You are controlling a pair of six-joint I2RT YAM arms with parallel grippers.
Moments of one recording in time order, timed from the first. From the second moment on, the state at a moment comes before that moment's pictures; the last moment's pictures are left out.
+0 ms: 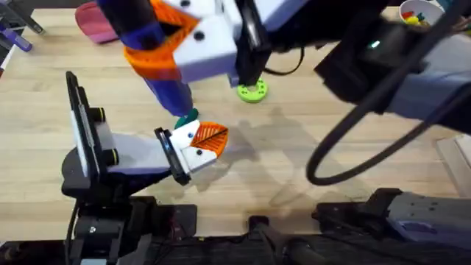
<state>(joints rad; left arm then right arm) -0.01 0.01 0.01 -0.11 1.08 0.05 0.74 1.40 1.07 0.54 -1.05 0.00</state>
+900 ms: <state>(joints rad) -0.01 0.01 0.01 -0.11 1.08 0.05 0.44 1.38 1.75 -1.04 -0.32 -0.65</state>
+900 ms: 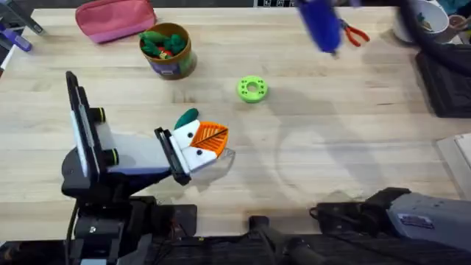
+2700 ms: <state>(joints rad) -0.01 0.01 0.01 -0.11 1.08 0.05 0.16 2.16 1.75 -1.14 0.08 -1.28</state>
